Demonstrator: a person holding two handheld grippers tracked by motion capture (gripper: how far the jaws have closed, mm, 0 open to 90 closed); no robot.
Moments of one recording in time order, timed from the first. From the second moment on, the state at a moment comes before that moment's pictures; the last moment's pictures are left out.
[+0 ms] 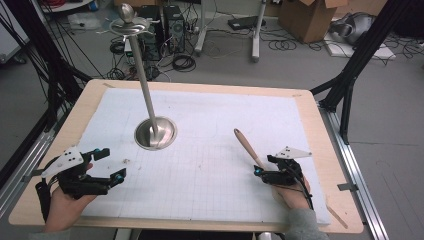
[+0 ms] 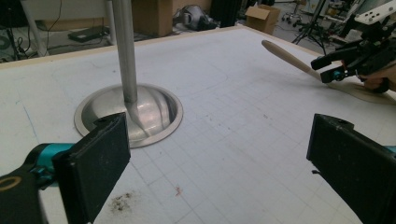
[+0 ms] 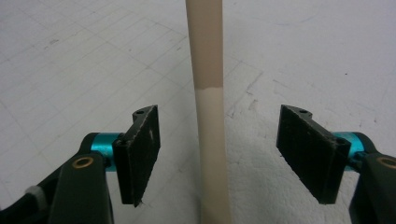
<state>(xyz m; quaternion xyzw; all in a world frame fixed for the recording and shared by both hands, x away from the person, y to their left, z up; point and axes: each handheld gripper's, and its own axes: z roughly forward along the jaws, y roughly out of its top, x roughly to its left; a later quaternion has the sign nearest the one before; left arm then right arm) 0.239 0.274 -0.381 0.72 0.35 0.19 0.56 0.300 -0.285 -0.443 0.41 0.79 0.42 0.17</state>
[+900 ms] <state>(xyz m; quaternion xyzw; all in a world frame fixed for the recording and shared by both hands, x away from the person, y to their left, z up) 0.240 0.273 -0.383 0.73 0.35 0.19 0.56 0.299 -0.283 -0.446 0.42 0.81 0.38 0.17</state>
